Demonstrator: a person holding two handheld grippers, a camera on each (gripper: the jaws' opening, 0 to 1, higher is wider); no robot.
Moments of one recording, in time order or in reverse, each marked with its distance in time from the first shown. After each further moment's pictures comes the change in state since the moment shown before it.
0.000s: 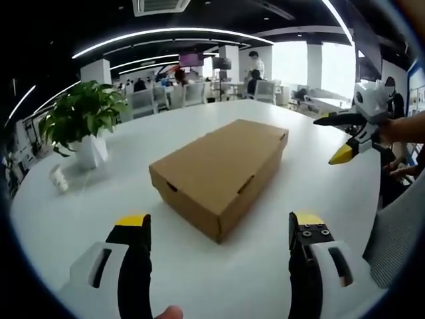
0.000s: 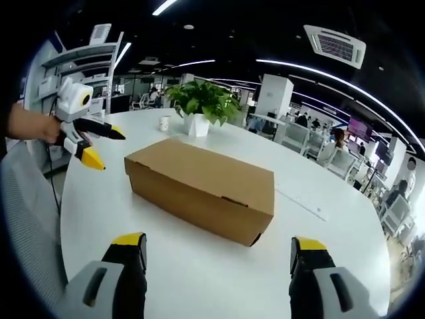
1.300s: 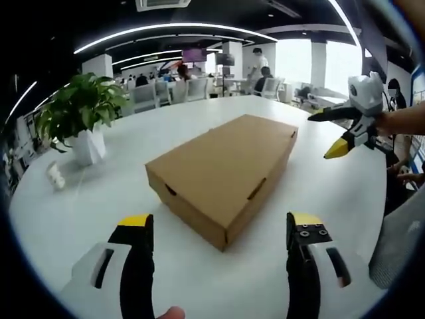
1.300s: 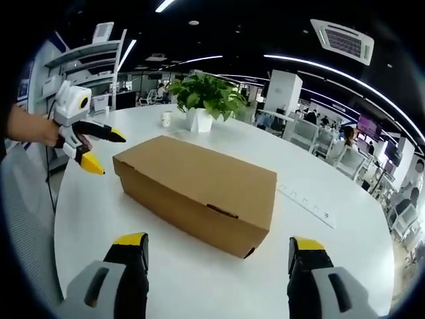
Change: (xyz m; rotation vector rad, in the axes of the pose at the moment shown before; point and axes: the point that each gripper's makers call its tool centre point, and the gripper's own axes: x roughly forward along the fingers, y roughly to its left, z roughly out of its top) left arm 0.029 0.007 -0.002 -0.015 0.026 0.010; right arm 0.036 -0.023 0.005 -0.014 0.030 0.062
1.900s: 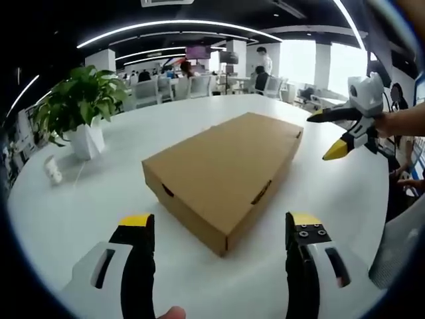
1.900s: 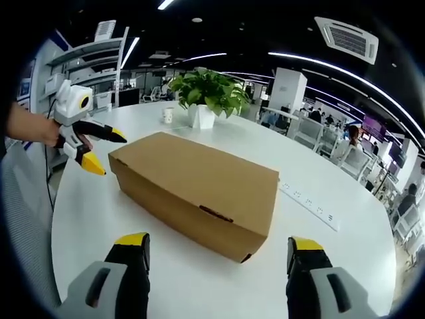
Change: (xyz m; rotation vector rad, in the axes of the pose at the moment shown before) left arm 0.012 0.001 -0.001 -0.036 0.011 0.008; right arm 0.014 -0.005 -0.001 -0.013 0.020 0.030
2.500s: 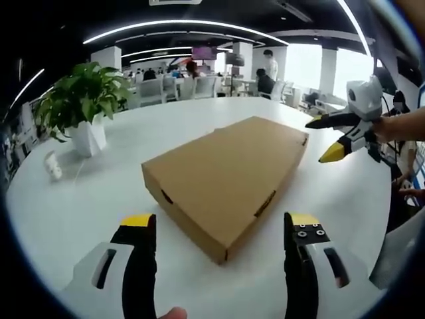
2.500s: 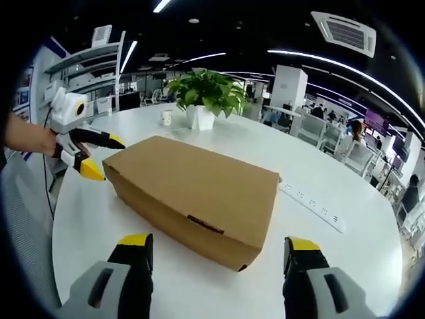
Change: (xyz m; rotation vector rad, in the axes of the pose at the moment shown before) left arm 0.010 0.003 0.005 -0.039 -0.008 0.021; right arm 0.016 -0.012 0.006 0.036 -0.001 0.033
